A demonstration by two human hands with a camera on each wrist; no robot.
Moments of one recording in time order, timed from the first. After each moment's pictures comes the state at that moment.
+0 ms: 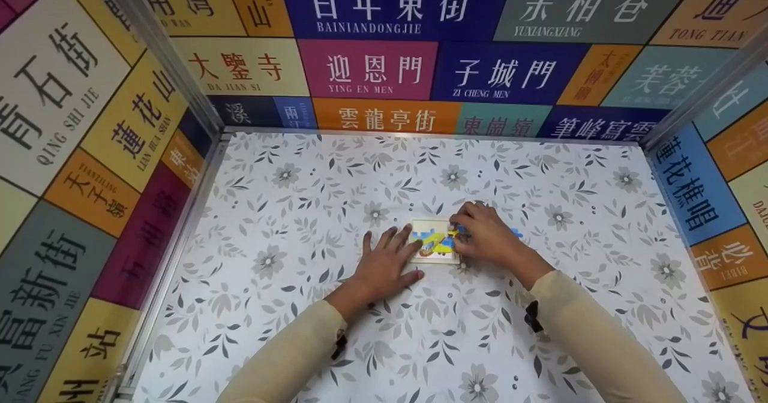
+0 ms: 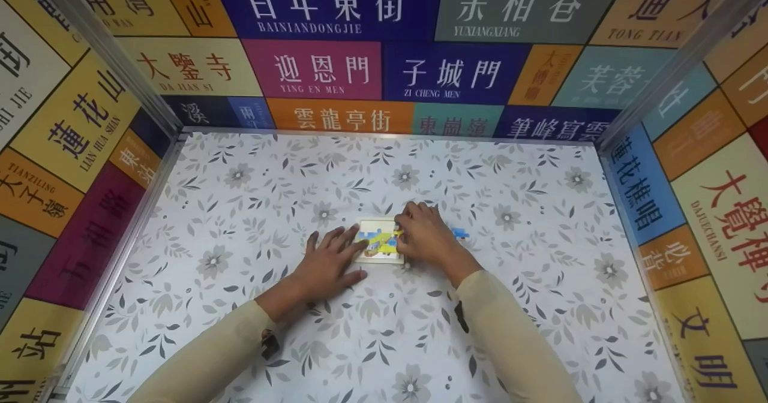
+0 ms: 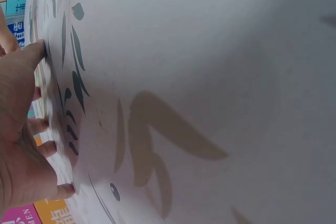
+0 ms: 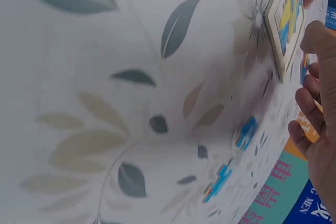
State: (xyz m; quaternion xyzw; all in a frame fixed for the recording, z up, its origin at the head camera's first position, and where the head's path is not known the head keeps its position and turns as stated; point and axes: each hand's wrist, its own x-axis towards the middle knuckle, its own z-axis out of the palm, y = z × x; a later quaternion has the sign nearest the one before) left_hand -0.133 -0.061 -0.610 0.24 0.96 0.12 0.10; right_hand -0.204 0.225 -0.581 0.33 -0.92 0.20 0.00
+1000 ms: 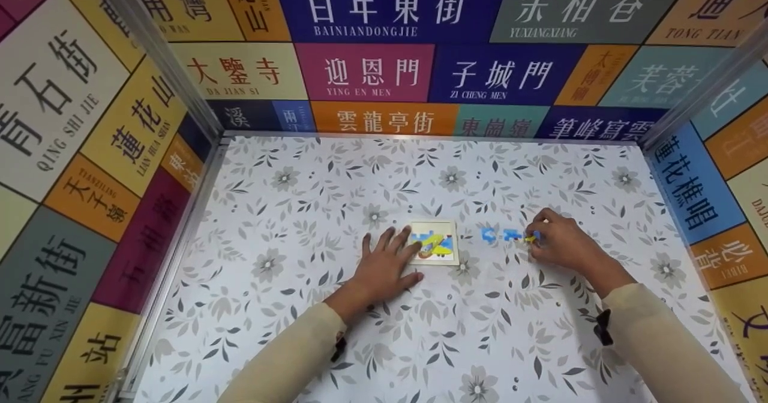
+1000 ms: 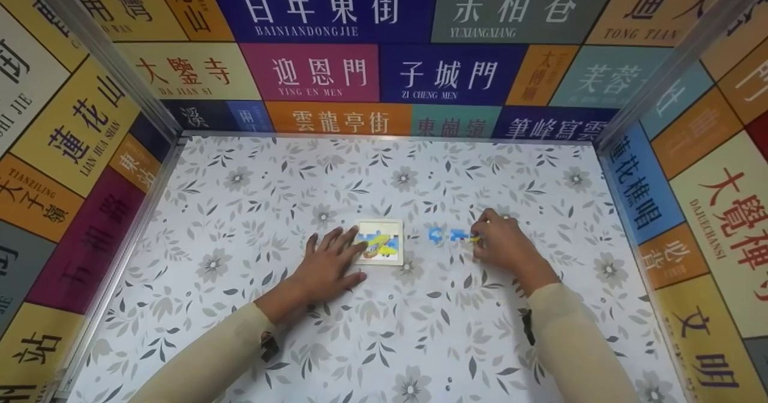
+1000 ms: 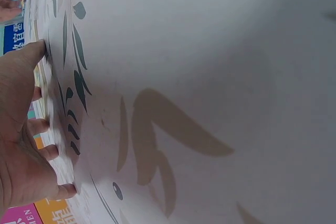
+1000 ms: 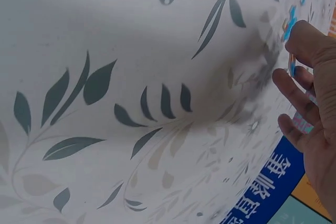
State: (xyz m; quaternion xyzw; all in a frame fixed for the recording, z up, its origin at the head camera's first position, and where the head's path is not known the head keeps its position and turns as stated) left_hand -0.133 -0.059 -0.605 0.23 0.96 0.12 0.11; right_hand -0.190 0.363 -0.570 0.26 -0.95 0.16 -0.04
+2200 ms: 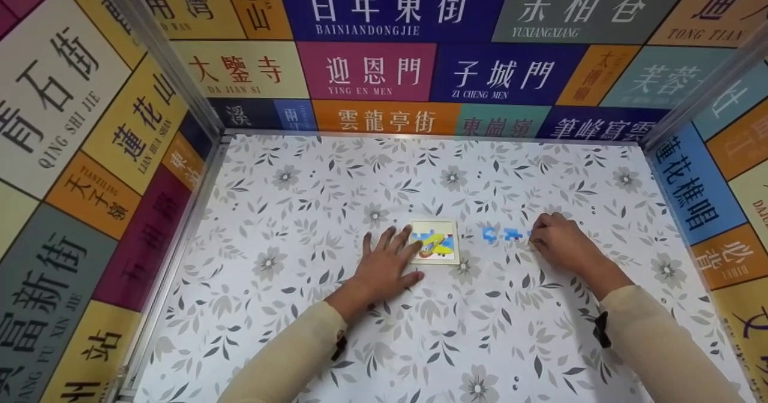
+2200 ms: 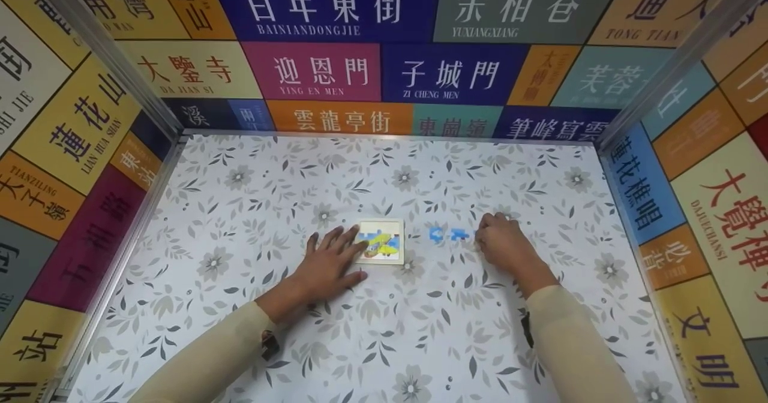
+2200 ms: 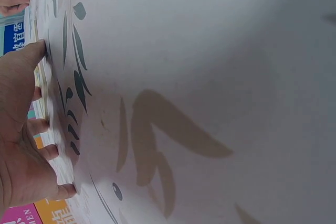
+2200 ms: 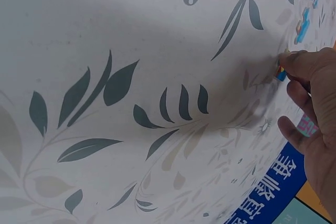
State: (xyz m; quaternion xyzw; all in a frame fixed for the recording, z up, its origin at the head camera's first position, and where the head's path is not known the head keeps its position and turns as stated) left_hand -0.132 -0.060 -0.606 0.24 0.96 0.13 0.11; right_hand -0.187 0.364 -0.578 0.28 -0.95 0.11 0.00
